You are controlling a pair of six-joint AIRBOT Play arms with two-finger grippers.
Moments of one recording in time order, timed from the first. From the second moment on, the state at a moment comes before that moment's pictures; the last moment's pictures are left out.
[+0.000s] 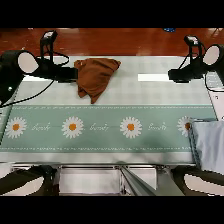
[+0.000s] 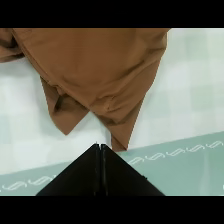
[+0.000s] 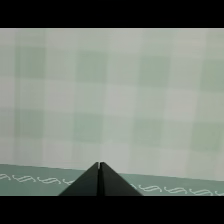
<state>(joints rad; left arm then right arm) -0.26 -1.27 1.26 1.40 -0.96 -1.66 0.04 -1.38 1.36 -1.55 1.14 1.58</state>
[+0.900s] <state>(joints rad) -0.23 -1.91 1.83 1.40 -0.83 -1.40 0.04 -1.38 1.36 -1.54 1.04 1.61</state>
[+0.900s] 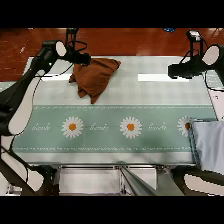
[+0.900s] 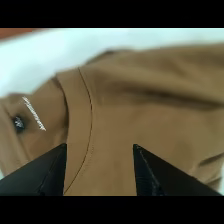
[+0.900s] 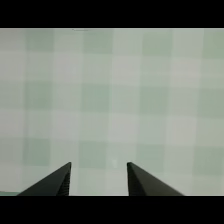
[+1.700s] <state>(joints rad) -0.23 -2.12 1.99 1.29 -1.22 -1.39 0.04 -1.38 1.36 -1.49 1.04 1.64</state>
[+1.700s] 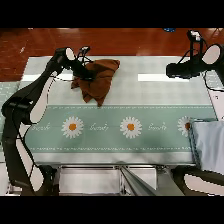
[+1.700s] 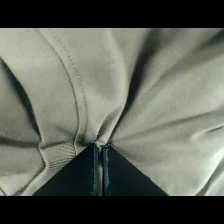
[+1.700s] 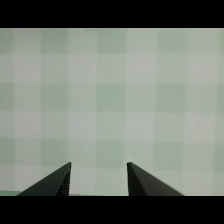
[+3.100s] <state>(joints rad) -0.37 -1.20 2.08 1.13 -0.77 -1.38 0.04 -0.82 1.36 -1.39 1.20 1.57</state>
